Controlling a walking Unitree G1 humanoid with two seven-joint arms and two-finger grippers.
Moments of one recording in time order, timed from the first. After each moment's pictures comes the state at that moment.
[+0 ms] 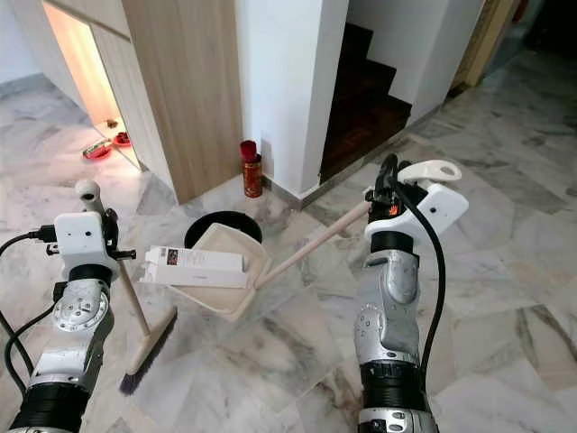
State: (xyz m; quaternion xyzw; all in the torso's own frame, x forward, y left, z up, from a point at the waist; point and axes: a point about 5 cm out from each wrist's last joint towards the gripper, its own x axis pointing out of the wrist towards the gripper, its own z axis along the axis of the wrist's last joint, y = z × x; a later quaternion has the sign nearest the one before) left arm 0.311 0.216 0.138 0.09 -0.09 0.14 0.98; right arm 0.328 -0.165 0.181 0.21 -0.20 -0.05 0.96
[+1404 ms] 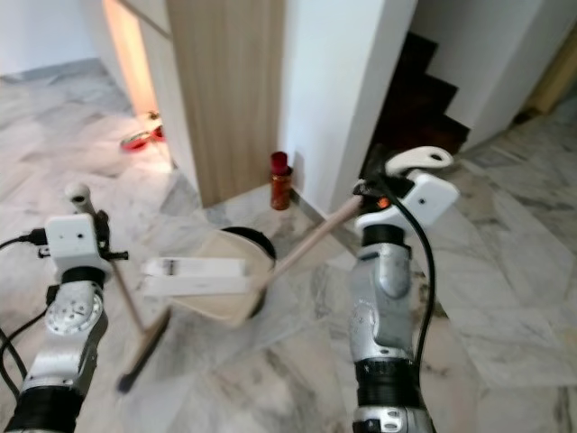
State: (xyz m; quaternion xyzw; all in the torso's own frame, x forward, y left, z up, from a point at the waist) left arm 0.309 0.222 0.138 0.10 -0.10 0.16 0.98; right arm 0.329 -0.153 0.189 0.21 -0.21 -0.02 0.95
